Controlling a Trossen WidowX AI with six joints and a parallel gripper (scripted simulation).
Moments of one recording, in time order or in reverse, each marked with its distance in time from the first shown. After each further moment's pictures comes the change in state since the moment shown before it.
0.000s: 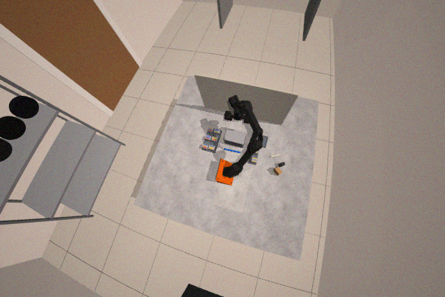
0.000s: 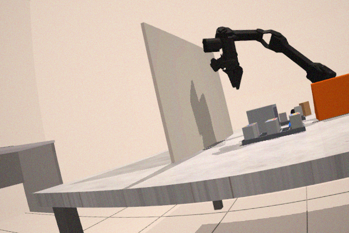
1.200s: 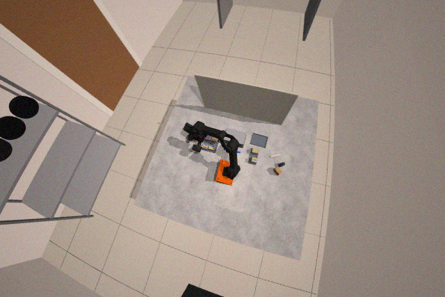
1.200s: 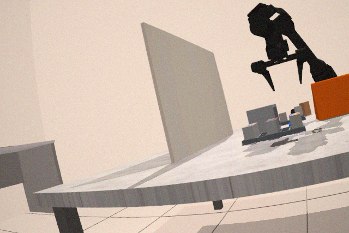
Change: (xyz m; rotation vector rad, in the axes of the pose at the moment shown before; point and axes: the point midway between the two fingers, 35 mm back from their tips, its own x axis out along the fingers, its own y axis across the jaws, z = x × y) arm 0.048 0.235 -0.194 -1.425 0.077 0.037
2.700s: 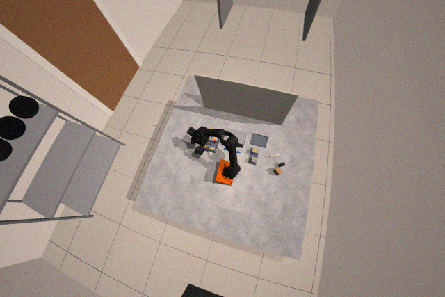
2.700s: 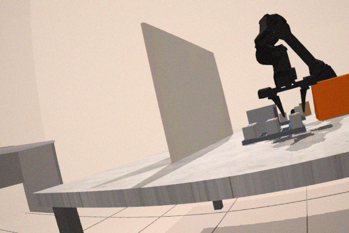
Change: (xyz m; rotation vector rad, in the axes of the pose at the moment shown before) arm 0.085 0.001 0.003 -0.001 -0.009 0.008
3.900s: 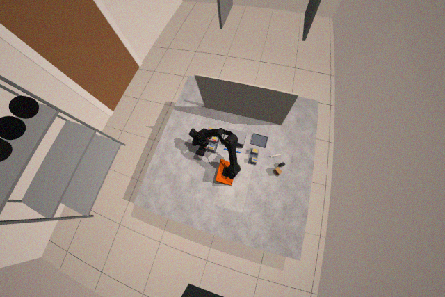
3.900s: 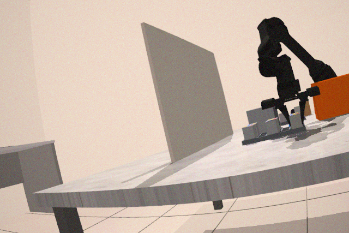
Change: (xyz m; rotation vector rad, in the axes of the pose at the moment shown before) arm 0.034 0.001 -0.004 -0.002 0.008 0.002
